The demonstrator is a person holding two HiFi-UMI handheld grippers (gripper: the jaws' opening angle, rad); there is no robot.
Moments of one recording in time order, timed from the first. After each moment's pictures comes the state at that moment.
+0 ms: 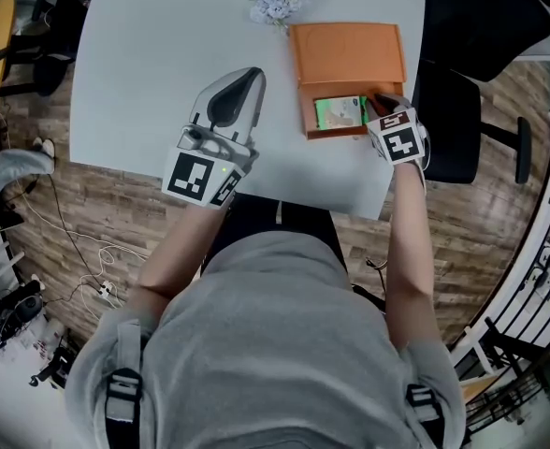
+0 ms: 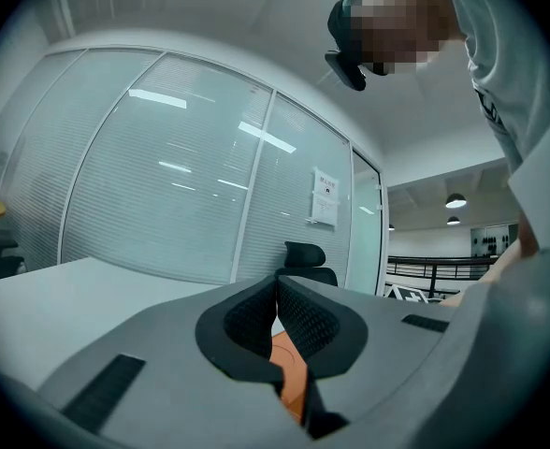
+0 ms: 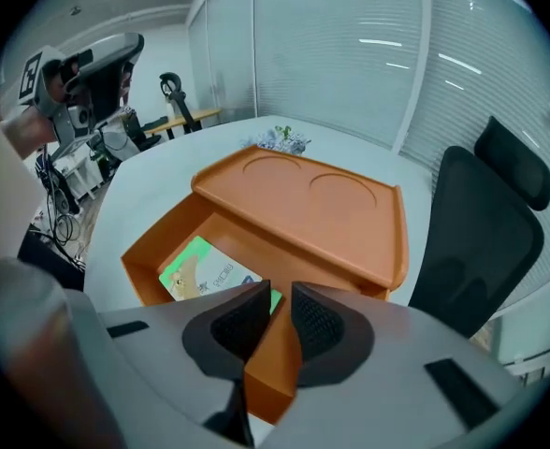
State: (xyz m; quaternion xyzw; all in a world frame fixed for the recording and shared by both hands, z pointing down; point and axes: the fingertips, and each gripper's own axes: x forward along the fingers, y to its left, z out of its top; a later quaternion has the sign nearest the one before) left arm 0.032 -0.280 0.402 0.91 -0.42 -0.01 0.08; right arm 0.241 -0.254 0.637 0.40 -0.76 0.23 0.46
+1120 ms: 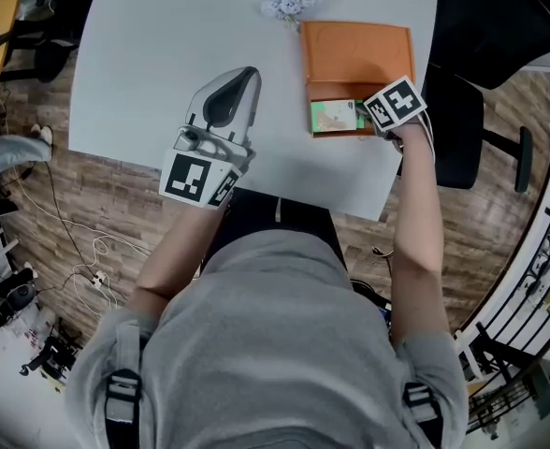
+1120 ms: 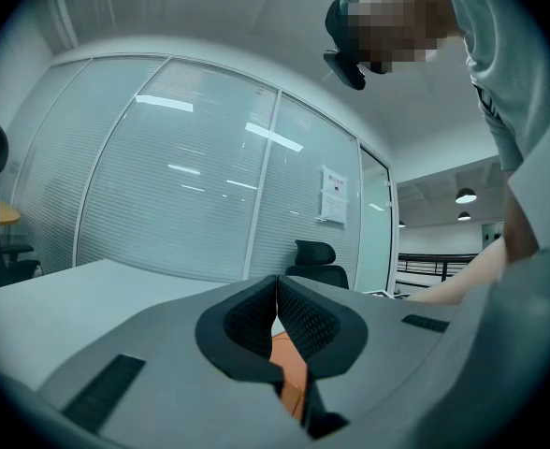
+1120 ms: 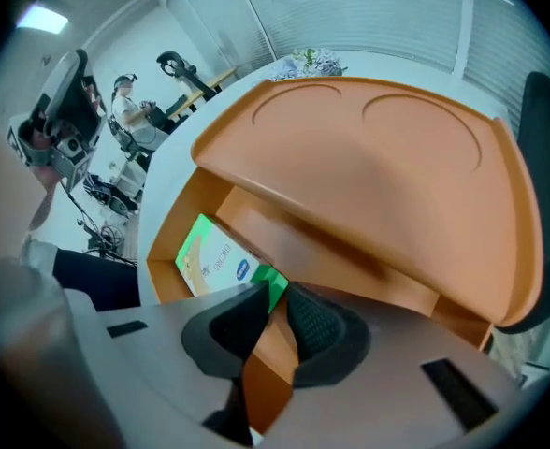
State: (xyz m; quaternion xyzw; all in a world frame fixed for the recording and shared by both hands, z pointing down) left arm 0.002 -0.278 0.410 0.89 -0.45 -0.01 0.08; right arm 0.201 -0.245 0.682 0.21 -0.74 0.38 0.51
